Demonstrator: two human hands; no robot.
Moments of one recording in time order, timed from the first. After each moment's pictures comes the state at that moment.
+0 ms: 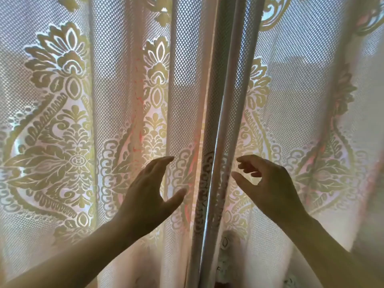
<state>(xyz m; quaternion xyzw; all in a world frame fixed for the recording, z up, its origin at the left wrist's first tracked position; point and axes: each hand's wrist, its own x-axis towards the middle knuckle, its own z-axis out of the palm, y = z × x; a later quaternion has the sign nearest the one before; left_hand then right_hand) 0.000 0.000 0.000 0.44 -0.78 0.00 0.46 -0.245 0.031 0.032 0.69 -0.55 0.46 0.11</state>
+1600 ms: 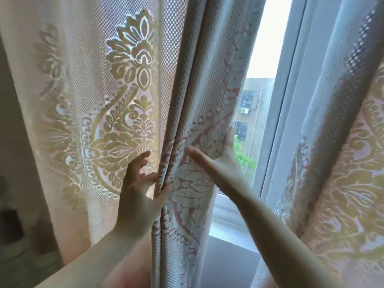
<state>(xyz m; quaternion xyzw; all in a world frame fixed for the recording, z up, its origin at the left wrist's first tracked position) 0.083 -0.058 -0.053 0.61 -0.55 0.03 0.57 -0.078 -0.137 0.014 0.71 -0.30 0.55 -0.33</state>
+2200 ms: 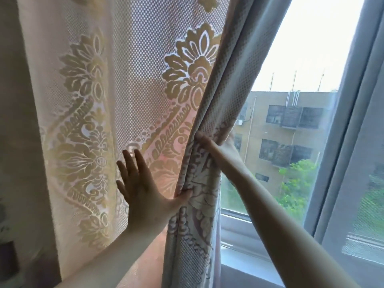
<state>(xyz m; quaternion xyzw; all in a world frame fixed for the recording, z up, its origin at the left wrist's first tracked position) 0.229 -0.111 -0.027 0.66 -0.53 0.07 0.53 0.084 -0.203 0.064 0.70 -0.36 0.53 -0.31</state>
